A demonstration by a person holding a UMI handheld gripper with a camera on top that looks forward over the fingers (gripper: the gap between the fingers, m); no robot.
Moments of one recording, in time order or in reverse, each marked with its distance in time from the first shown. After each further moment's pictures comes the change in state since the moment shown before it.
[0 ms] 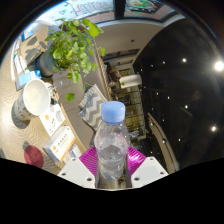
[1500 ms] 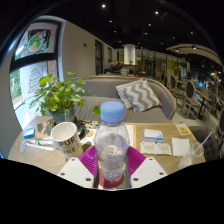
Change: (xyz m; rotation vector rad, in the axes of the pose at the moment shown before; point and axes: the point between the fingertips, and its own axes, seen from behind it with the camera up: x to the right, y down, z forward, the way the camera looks) arm -0.150 0.018 -0.028 0.010 -0.657 1.140
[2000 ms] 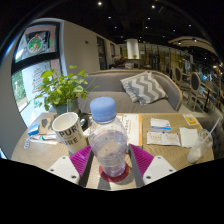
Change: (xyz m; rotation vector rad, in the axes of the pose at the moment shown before) arm -0.008 0.036 0.007 -0.045 -0.084 0.044
